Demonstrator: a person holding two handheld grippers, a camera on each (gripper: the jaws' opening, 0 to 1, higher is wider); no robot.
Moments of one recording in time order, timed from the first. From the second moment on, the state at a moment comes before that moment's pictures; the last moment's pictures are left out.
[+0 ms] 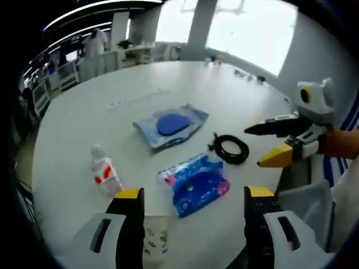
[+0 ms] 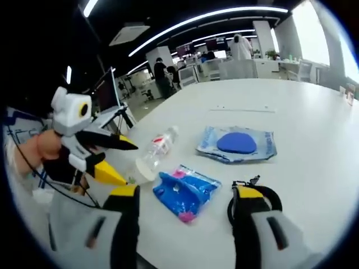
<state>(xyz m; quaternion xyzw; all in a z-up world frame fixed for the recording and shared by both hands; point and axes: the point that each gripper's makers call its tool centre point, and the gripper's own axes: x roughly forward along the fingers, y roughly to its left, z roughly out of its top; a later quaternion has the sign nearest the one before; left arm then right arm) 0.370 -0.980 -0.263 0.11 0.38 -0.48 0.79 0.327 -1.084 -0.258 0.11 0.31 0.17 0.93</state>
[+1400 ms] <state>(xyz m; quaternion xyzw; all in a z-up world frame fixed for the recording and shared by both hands) 0.386 -0.997 -0.340 0.17 0.47 -0.45 0.74 0.336 -1.081 -0.337 0.14 0.39 0.12 0.90</state>
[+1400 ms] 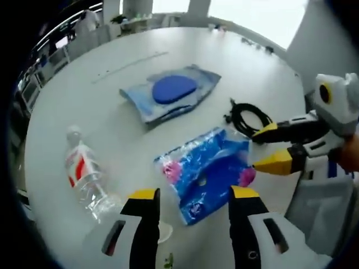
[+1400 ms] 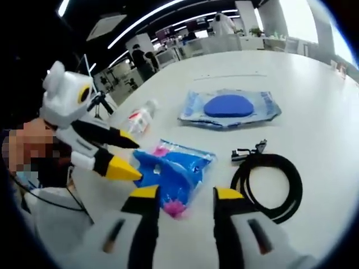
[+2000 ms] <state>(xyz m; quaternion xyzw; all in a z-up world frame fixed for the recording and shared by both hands) 0.385 -0.993 -0.356 0.18 0.50 -0.44 0.73 0.337 -1.083 -0.355 0.14 0.41 0.11 0.89</state>
